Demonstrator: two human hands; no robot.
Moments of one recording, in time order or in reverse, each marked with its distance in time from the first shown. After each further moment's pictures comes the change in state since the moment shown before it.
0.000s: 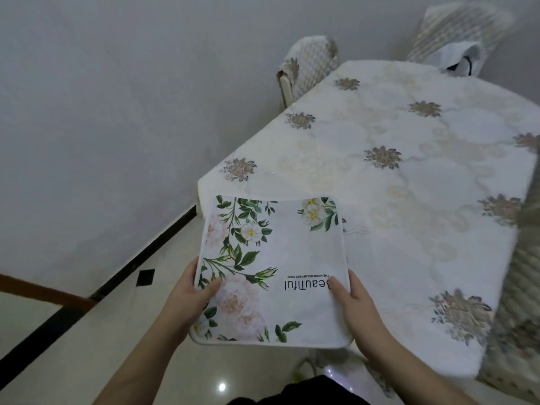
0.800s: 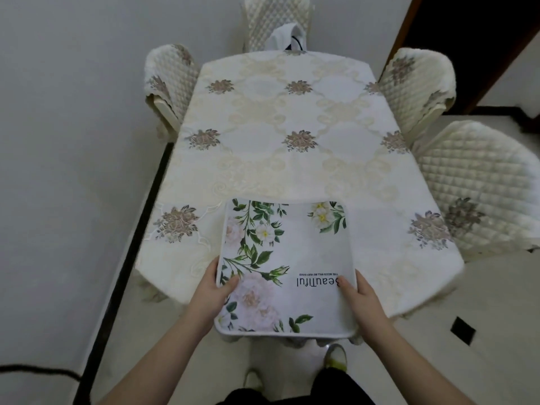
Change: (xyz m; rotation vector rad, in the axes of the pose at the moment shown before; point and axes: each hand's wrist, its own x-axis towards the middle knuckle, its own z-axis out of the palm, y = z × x) left_hand 0.243 0.036 0.004 0.227 -0.674 0.107; right_hand 0.023 0.005 0.118 0.239 0.653 0.158
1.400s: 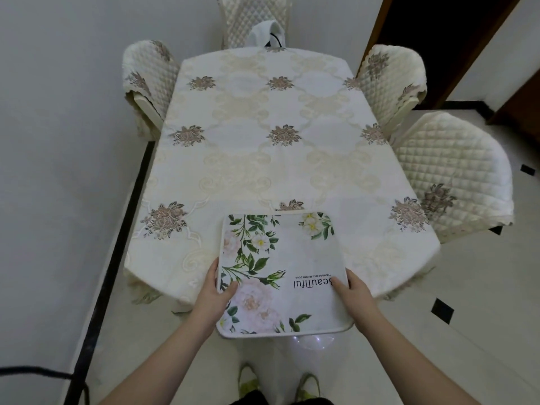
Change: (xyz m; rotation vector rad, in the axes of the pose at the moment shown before) left_hand -0.007 -0.034 0.006 0.189 -0.045 0.010; right_hand 0.000 0.040 -0.010 -0.183 0.069 0.029
